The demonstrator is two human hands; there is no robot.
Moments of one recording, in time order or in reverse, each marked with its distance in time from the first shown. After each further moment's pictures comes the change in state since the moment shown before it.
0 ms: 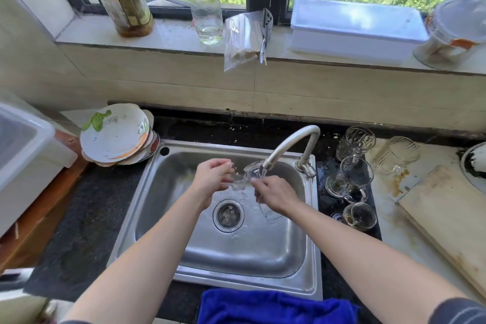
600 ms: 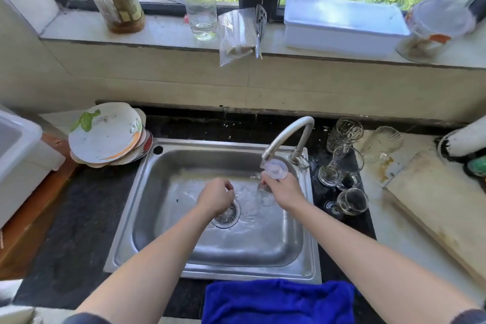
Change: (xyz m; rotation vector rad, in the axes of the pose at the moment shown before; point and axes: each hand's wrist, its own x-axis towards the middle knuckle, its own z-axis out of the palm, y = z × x) left_hand -0.005 -0.047 -0.003 0.937 -0.092 0.178; right_hand -0.026 0.009 0.007 0.419 0.231 0.144
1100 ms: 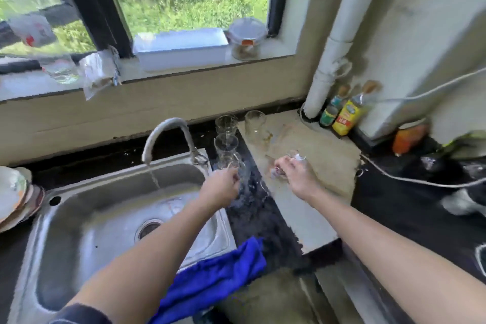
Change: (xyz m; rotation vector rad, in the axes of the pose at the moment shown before) left_hand -0.109 0.199 0.113 0.337 -0.068 0.604; right_hand -0.167 0.090 -0.217 0.126 0.465 0.023
